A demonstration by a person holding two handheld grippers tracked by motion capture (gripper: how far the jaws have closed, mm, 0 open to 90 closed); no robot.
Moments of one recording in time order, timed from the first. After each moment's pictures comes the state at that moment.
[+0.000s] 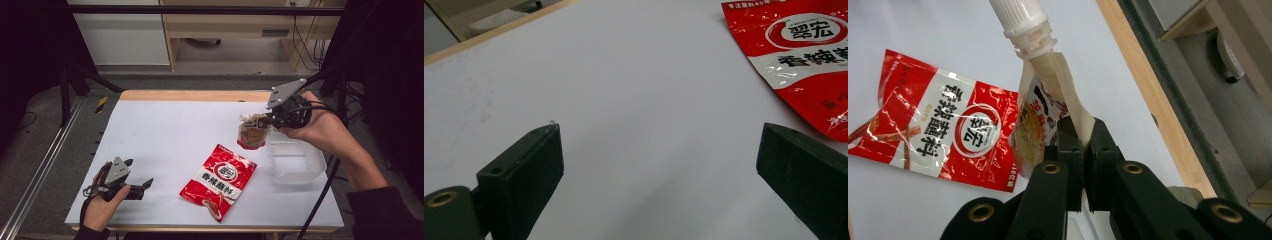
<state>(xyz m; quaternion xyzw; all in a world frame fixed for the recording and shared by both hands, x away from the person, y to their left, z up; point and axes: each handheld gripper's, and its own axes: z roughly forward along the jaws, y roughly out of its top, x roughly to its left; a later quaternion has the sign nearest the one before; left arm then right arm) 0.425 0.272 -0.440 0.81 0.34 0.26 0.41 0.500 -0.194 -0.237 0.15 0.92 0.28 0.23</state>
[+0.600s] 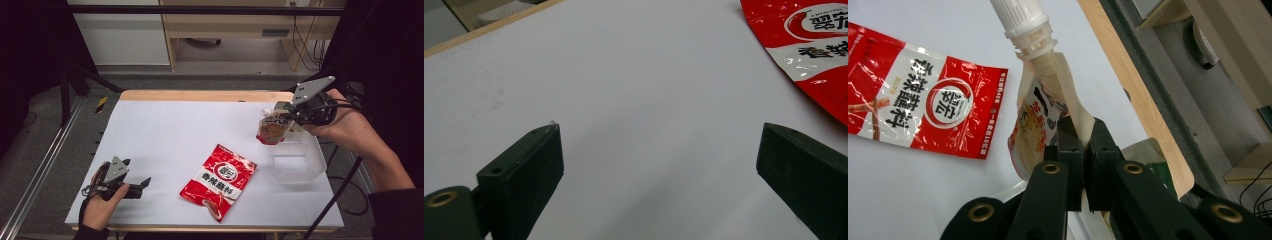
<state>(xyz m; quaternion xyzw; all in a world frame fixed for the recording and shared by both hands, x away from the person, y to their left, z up) 0.428 0.277 -0.444 0.81 0.35 0.26 0.40 0.500 -0.242 -0.232 0.17 0.91 0.27 0.25</state>
